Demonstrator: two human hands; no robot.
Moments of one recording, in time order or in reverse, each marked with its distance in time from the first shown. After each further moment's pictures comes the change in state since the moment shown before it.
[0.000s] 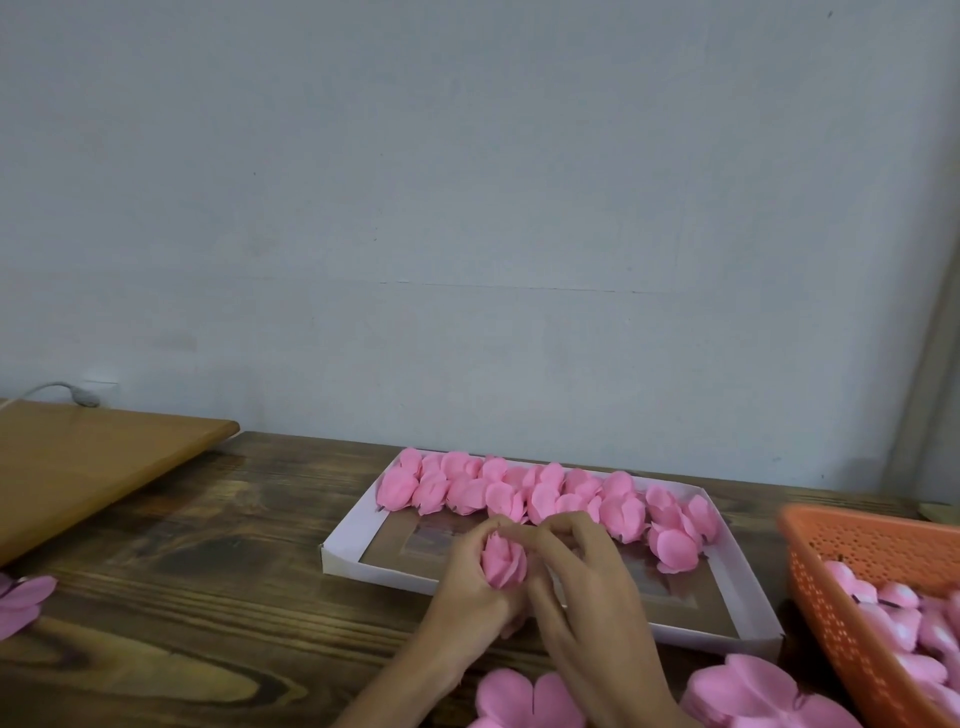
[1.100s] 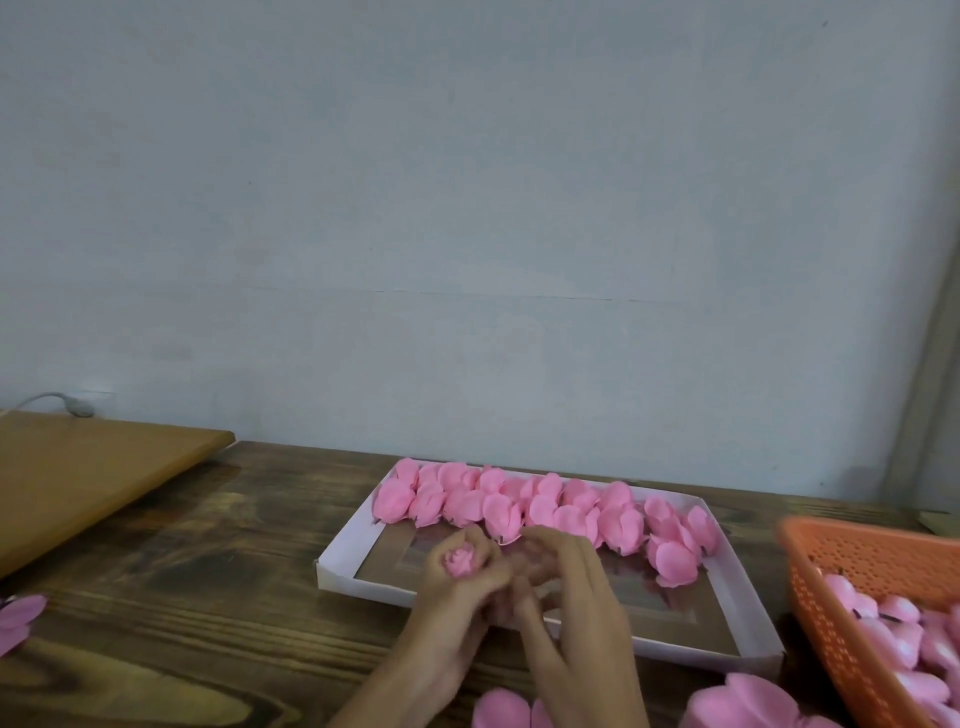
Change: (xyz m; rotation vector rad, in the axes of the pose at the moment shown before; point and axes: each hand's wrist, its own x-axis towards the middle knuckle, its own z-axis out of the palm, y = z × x) left_hand 0.008 -0.008 -0.012 -0.348 0.070 -0.101; right_hand -0.006 -0.006 0.015 0.249 0.158 0.072
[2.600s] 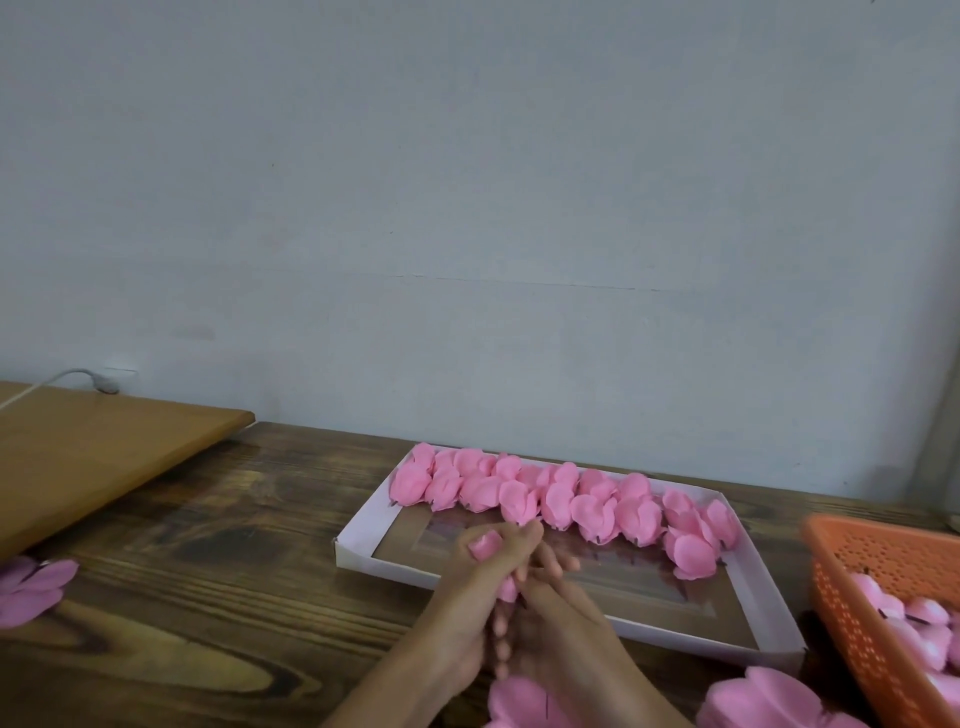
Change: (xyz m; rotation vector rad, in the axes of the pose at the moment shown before) left_hand -0.016 0.020 0.010 0.066 -0.155 -0.098; right_hand 0.006 -0.009 0.022 0.913 -0.340 0.887
